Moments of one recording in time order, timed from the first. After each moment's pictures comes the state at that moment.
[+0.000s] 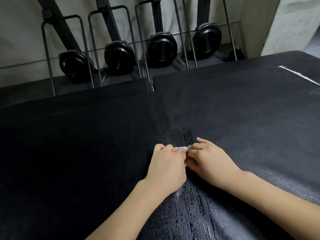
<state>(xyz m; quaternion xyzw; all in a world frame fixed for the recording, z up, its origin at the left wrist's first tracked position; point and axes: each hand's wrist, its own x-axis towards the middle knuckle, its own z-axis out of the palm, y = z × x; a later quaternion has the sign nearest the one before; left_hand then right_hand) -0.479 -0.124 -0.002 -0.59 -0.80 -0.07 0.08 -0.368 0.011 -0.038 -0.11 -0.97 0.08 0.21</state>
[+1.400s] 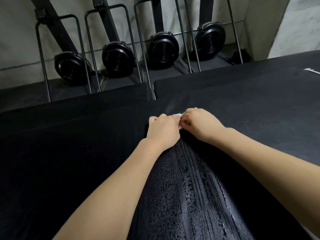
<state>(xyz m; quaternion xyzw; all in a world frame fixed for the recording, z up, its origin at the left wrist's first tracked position) -0.627 0.015 0.004 -0.53 -0.84 -0.08 0.03 -0.529 0.148 -0.018 -0.18 -0.97 0.13 0.13</state>
